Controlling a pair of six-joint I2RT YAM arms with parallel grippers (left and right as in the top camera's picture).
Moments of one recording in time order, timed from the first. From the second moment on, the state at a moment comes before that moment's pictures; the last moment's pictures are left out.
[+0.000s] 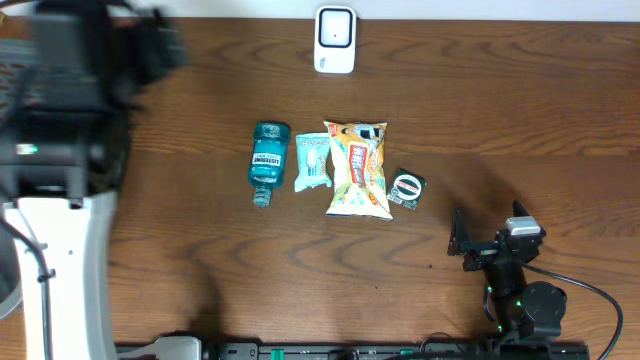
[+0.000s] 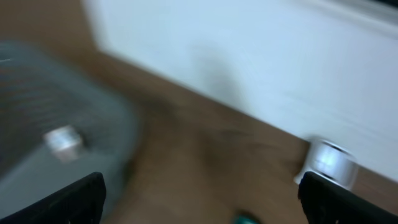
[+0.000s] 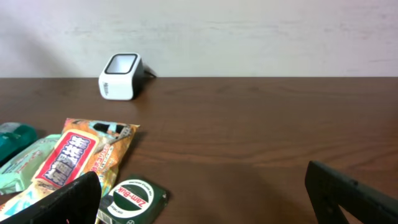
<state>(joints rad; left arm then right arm) 0.02 1.43 1.91 -1.02 -0.25 -0.36 -0.03 0.01 0.04 -0.12 -0.14 0.02</state>
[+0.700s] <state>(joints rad) 0.66 2.01 1.90 -0.99 -0.06 -0.44 -0.03 0.01 0.04 -0.12 -0.14 0.02</state>
